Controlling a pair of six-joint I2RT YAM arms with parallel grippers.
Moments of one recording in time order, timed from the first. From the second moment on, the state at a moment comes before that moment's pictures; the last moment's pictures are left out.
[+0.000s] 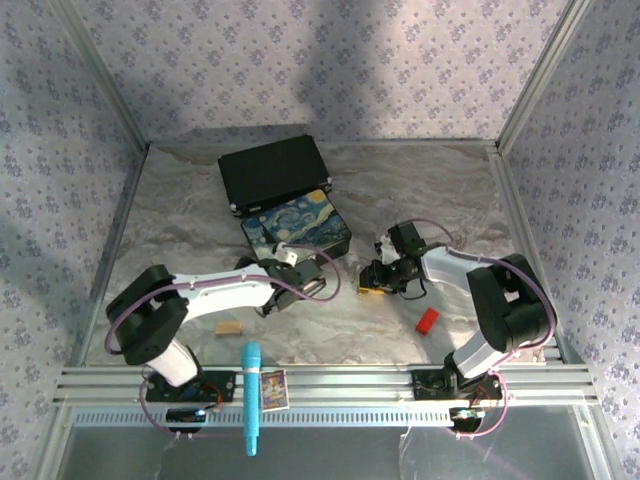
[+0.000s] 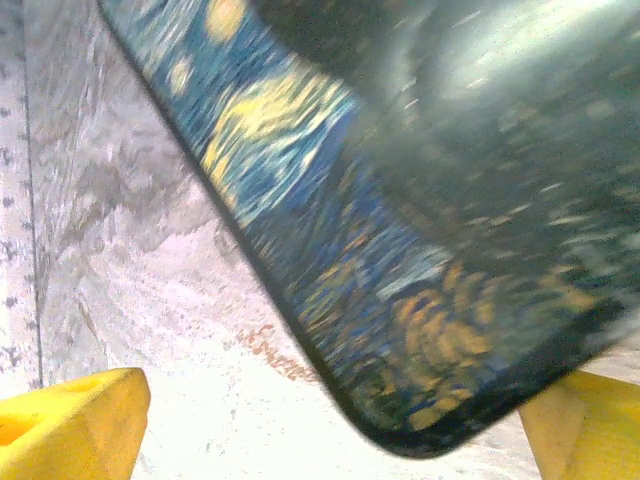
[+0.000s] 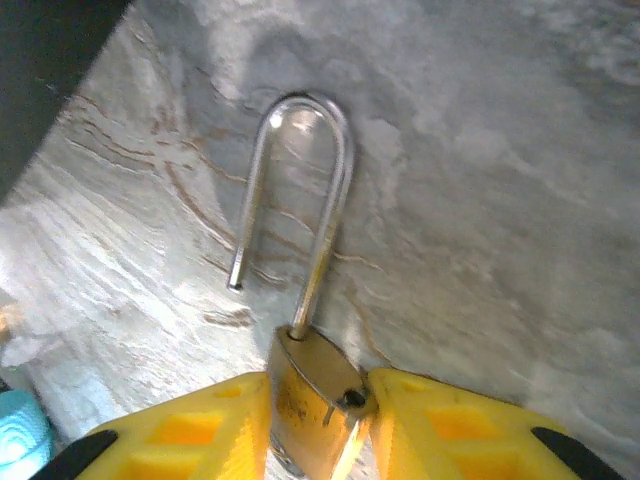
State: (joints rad) left arm -1.00 1.57 0.91 -0.85 -0.81 -0.58; right arm 0.38 1.57 0.71 -0.36 -0.51 0.45
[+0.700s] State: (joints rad) left arm -0.85 0.85 0.65 -0.60 -0.62 -0.59; right arm 0.40 1.28 0.82 -0.59 -0.12 0.36
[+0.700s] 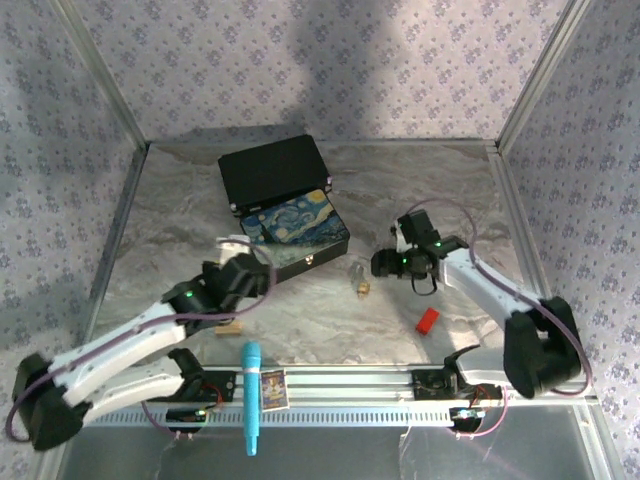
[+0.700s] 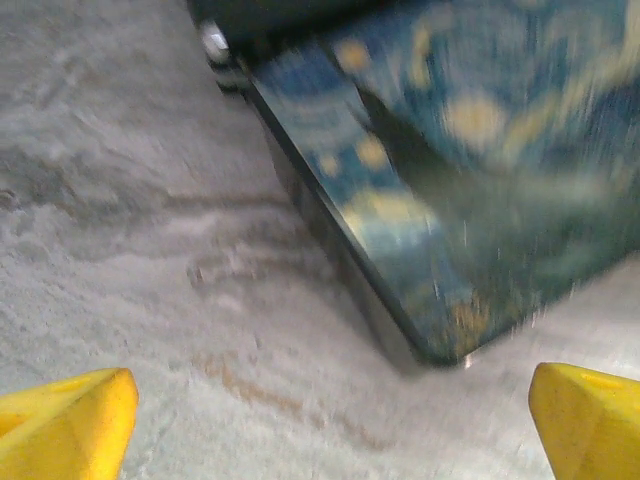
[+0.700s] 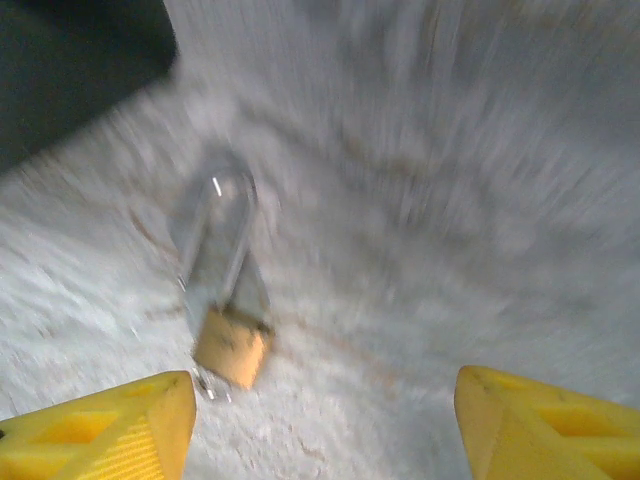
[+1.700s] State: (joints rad) left arm -0.01 1.42 0.34 0.59 -0.39 -0.12; right arm -0.01 1.52 0.36 0.66 0.22 0.03
